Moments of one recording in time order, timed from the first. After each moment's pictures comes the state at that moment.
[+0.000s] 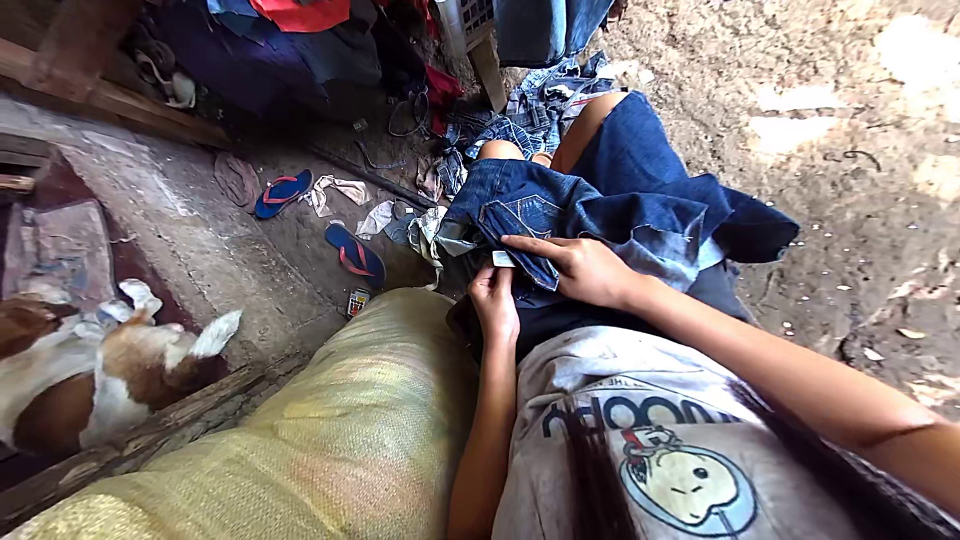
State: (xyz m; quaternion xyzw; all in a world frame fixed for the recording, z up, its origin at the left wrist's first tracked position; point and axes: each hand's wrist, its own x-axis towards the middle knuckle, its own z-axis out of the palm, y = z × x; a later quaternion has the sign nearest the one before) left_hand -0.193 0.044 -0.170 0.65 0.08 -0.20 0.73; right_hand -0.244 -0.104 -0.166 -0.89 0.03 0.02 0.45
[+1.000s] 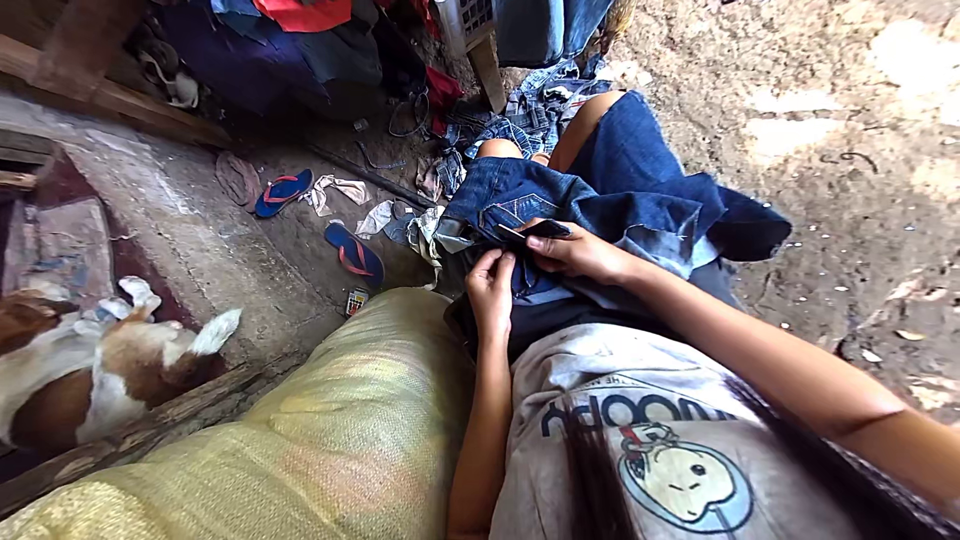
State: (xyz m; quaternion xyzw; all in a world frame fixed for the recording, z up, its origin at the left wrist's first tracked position) left_hand -0.186 0.047 -0.163 0.73 0.01 -0.22 0.64; right_hand -0.234 -0.113 -0.160 -0.55 0.15 0.14 0.81
